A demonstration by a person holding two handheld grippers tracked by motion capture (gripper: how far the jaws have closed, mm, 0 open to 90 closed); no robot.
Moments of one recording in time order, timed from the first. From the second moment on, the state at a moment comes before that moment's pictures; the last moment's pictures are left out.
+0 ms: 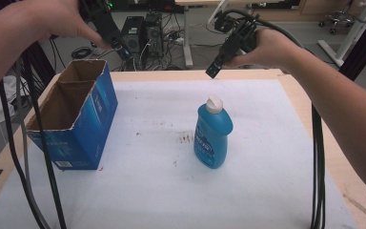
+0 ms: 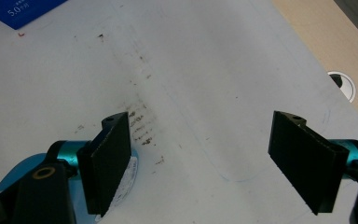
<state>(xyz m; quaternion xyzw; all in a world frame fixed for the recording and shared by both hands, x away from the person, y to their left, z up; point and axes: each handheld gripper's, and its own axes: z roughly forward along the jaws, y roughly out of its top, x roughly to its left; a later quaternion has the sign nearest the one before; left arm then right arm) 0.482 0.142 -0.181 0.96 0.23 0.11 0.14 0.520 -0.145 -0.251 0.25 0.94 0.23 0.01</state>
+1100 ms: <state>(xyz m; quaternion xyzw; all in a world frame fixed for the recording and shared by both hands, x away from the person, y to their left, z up) 0.479 0.138 -0.180 0.96 0.21 0.11 0.15 0.465 -0.209 -0.225 0.29 0.90 0.31 0.05</state>
